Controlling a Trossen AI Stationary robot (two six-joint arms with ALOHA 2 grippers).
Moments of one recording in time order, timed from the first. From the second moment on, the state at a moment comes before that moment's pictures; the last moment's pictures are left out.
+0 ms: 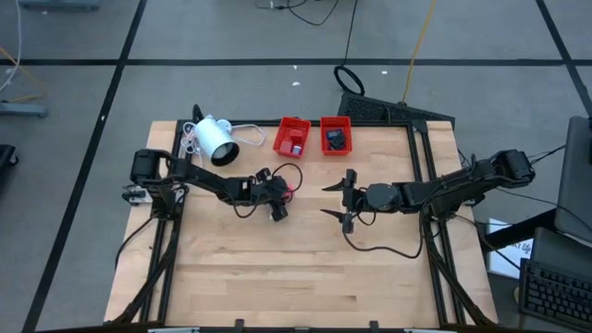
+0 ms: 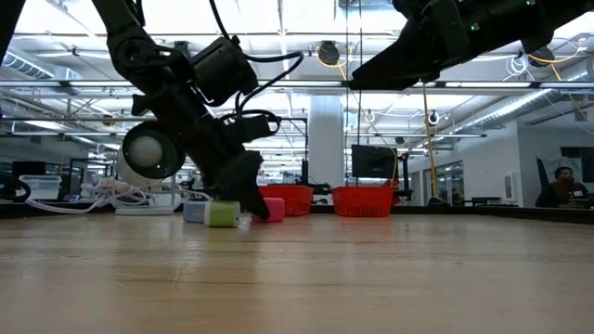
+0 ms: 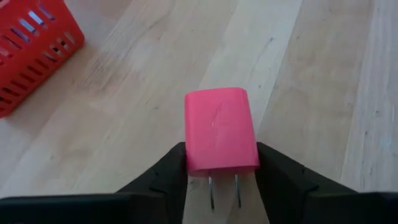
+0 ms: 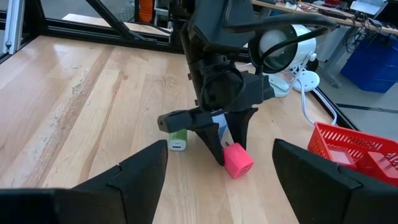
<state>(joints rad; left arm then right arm) 0.05 1.79 0.77 0.18 -0.31 -0.19 0.16 1.26 0.59 0.36 0.29 -0.08</state>
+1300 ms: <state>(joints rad) 0.26 1.50 0.93 0.07 -0.44 -0.22 0.15 1.26 0.59 0.37 0.29 -0.09</state>
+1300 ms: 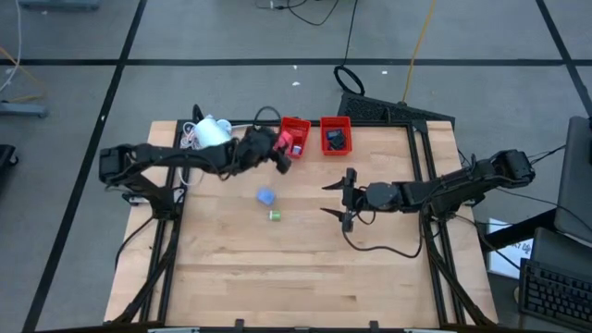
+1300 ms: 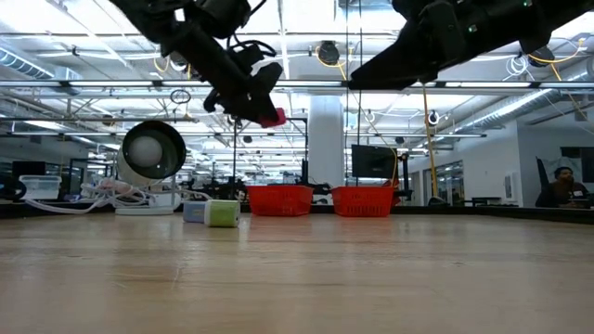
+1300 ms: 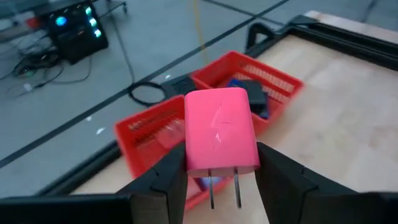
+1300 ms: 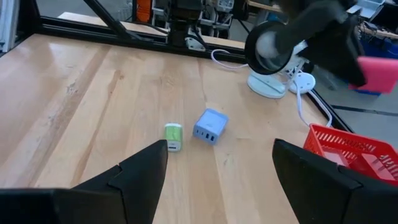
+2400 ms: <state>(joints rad) 0.54 1.89 1.08 0.14 -0.34 -0.48 0.13 1.26 0.59 0.36 0.29 -0.09</state>
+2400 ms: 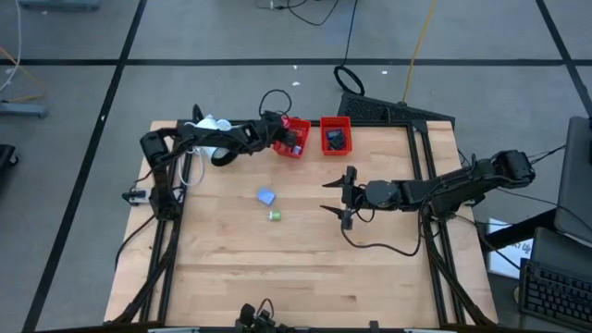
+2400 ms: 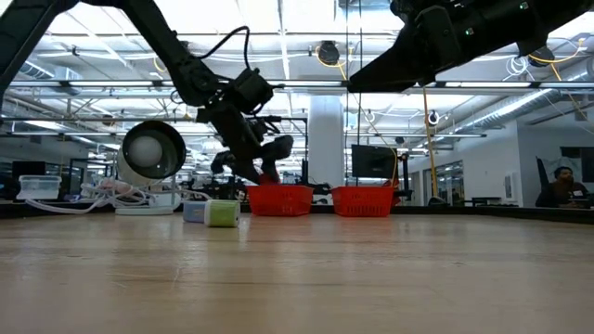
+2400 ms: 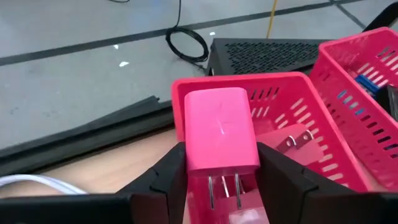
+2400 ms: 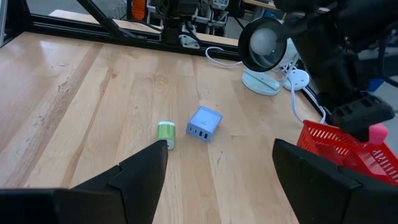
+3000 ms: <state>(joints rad) 0.51 1.91 1.08 0.14 -0.31 -0.49 0.13 1.26 0.59 0.36 0.29 -0.09</state>
